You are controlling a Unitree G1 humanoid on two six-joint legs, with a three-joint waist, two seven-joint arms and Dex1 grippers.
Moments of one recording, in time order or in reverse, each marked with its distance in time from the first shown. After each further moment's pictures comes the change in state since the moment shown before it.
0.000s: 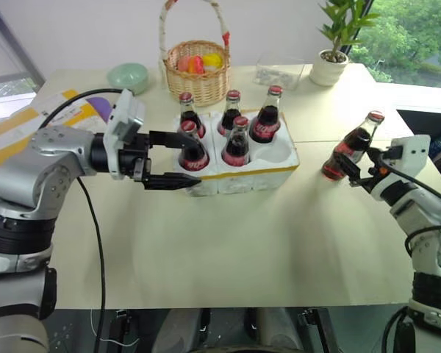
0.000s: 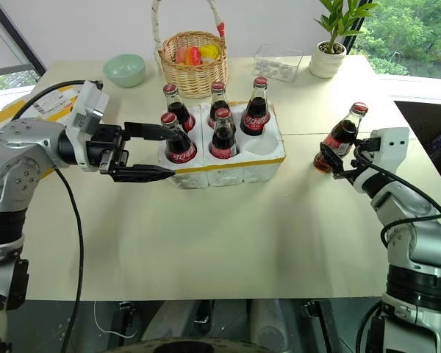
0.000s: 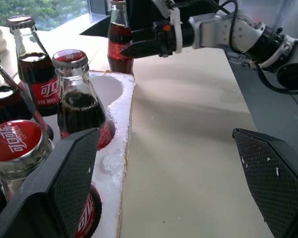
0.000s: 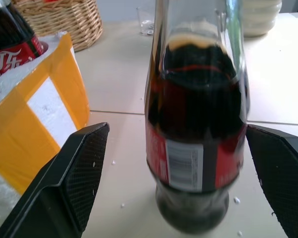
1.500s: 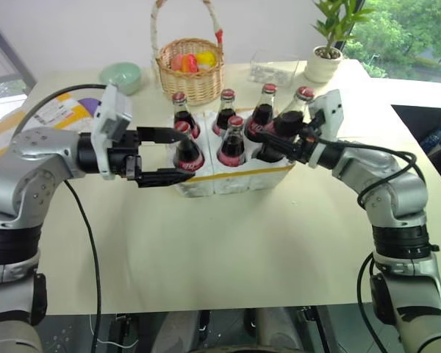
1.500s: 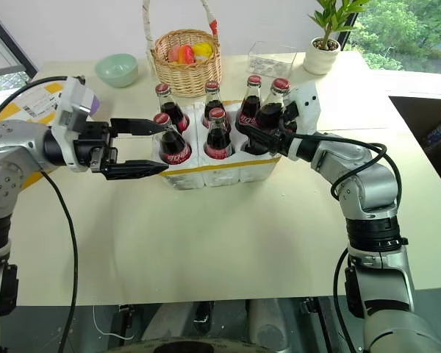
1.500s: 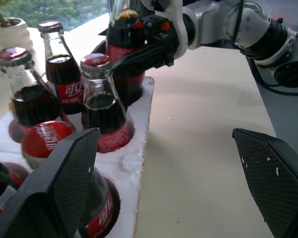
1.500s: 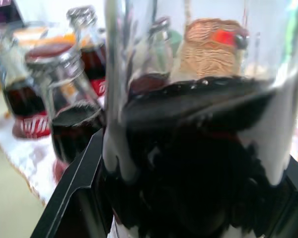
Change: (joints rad) left arm 0.048 0.050 0.079 -0.068 -0.044 0.039 0.095; right arm -0.303 0.007 0.418 -0.064 -0.012 0.063 0.213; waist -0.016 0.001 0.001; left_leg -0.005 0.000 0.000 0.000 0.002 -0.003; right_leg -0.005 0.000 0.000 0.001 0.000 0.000
